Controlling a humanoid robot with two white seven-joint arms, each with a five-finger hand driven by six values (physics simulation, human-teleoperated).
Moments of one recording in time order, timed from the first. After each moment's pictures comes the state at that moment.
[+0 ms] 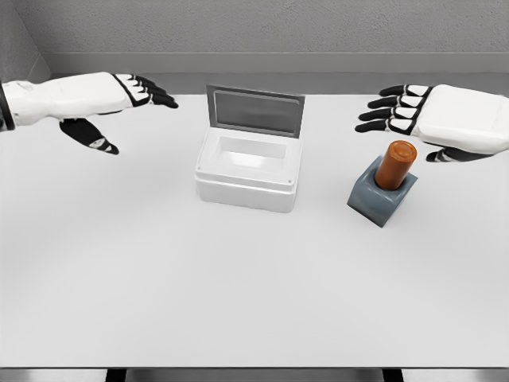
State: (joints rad) left arm -0.84 0.86 -0.68 -1.42 -0.10 -0.61 -0.61; right arm -0.86 -1.23 0.87 -1.76 0.25 -0.61 0.20
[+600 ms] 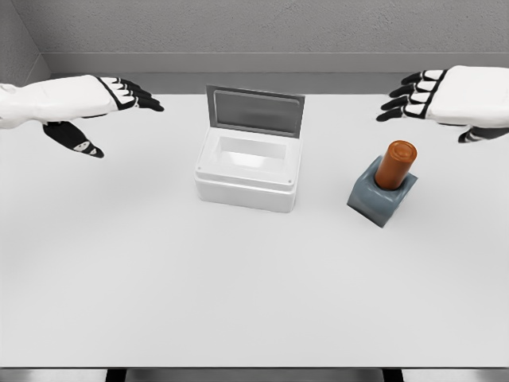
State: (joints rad) left arm -0.83 0.92 -0.68 -1.44 -0.09 -0.61 -0.61; right arm -1.00 -1.17 0.84 -1.69 0.23 -0.61 0.56
